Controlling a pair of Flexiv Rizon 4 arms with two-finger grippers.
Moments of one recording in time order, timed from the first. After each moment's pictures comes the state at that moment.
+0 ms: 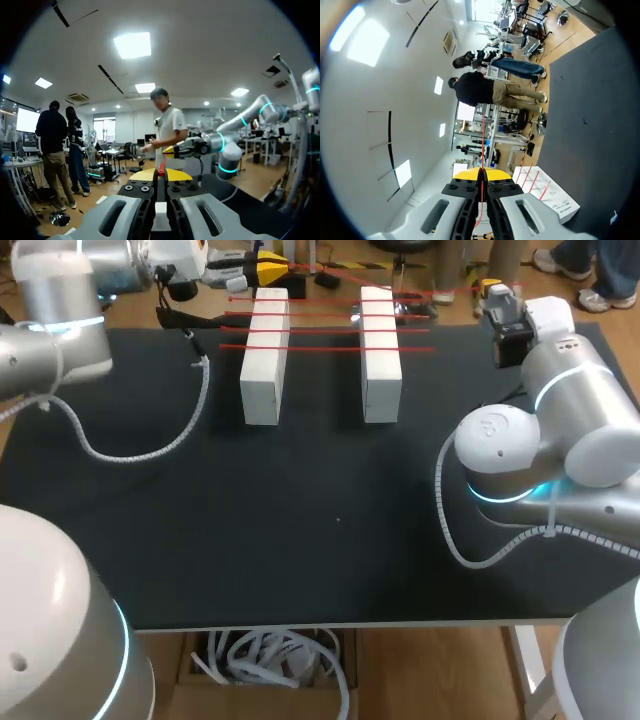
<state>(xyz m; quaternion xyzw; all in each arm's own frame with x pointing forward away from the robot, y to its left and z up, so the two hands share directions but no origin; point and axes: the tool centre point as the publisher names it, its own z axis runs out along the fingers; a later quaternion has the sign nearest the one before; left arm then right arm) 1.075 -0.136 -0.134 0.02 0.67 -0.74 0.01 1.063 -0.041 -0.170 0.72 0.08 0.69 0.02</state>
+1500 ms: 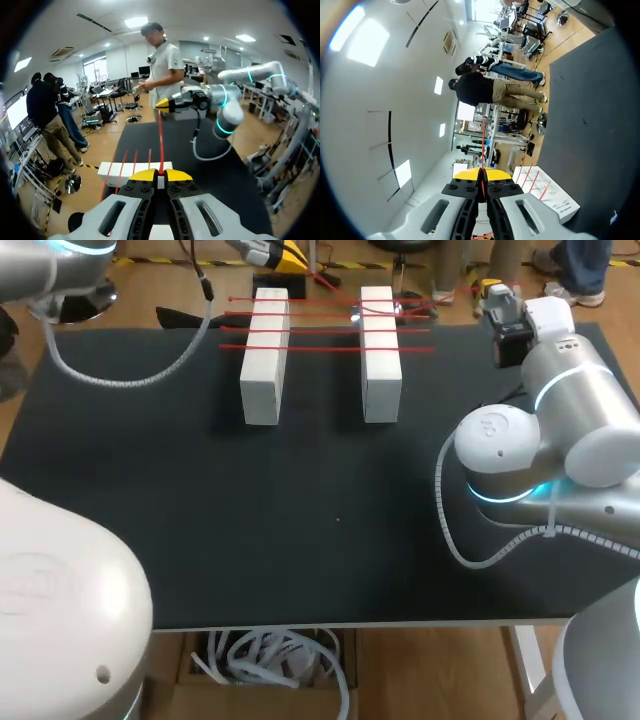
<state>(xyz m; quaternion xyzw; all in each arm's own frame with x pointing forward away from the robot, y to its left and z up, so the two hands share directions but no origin) 1.062 -0.167 -0.130 0.04 0.87 -0.49 0.01 1.063 -0.041 -0.171 0.72 0.08 0.69 0.02</state>
